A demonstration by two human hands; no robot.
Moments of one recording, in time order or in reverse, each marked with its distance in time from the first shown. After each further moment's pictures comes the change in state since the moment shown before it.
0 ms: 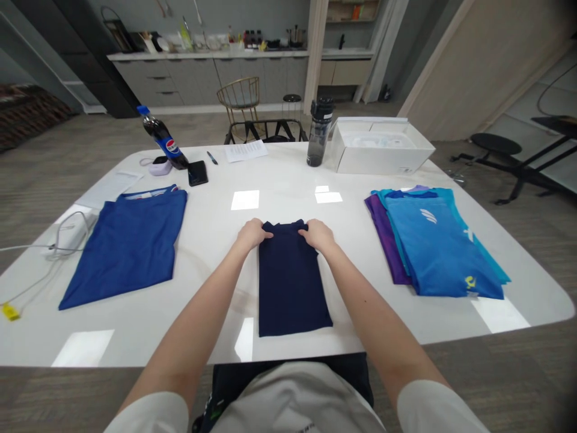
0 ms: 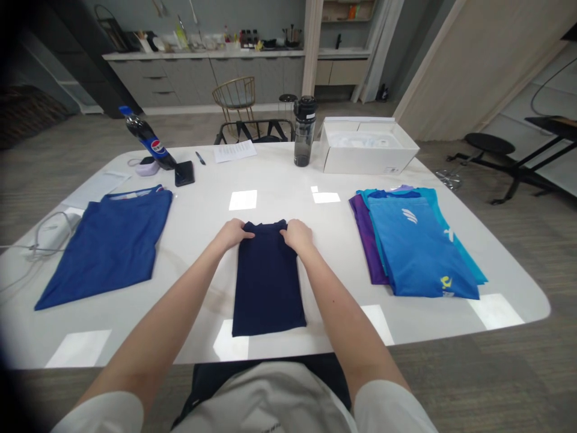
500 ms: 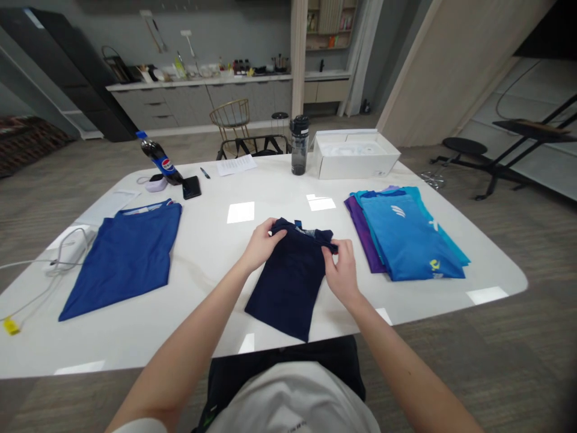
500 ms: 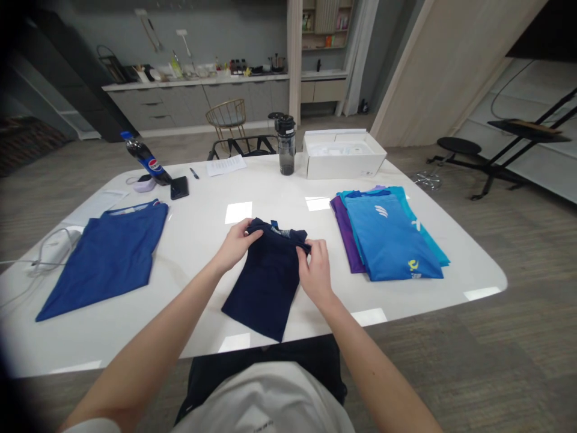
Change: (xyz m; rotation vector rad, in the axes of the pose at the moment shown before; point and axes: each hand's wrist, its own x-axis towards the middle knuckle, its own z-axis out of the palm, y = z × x) left_hand -0.114 0.074 0.000 -0.793 0.108 0.561; right_hand -0.156 0.068 0.004 0.552 0.823 -0.278
